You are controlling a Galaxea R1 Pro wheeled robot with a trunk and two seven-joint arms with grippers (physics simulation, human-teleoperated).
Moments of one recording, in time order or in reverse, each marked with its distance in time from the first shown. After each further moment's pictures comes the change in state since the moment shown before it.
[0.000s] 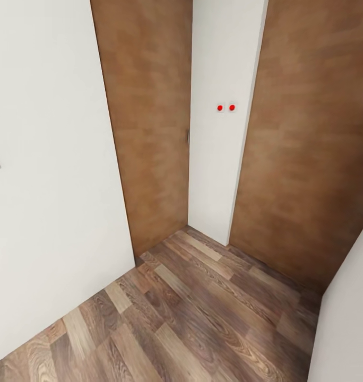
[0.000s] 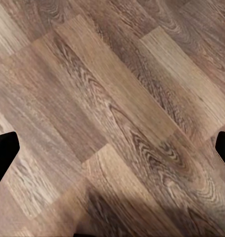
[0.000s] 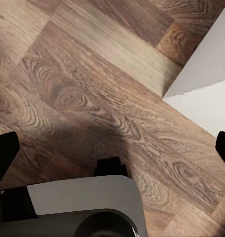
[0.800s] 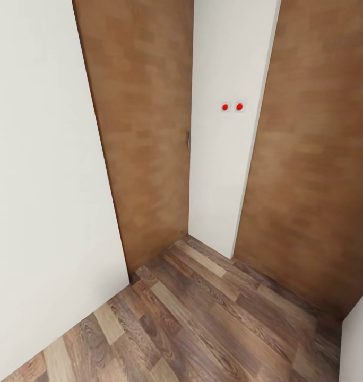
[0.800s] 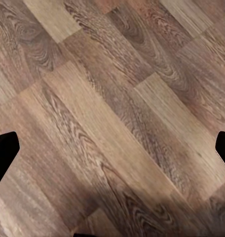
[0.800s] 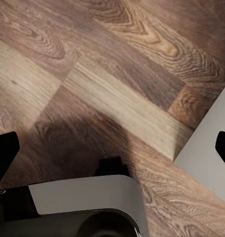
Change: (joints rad) left arm 0.000 0.000 0.000 0.000 0.000 0.000 0.000; right arm 0.000 0.003 0.000 0.000 0.000 0.000 0.000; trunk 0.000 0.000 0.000
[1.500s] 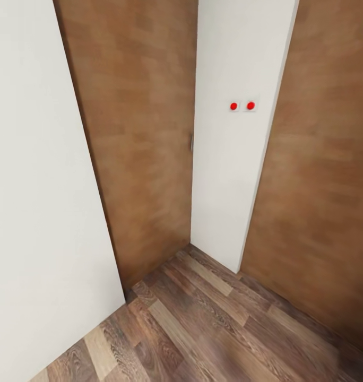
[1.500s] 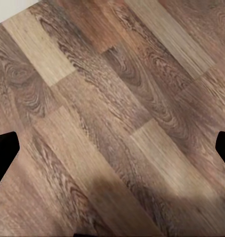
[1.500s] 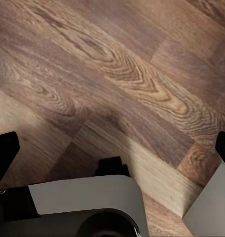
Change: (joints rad) left arm 0.000 0.000 0.000 0.000 0.000 0.000 0.000; right arm 0.000 -0.001 0.000 0.000 0.000 0.000 0.000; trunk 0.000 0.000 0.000
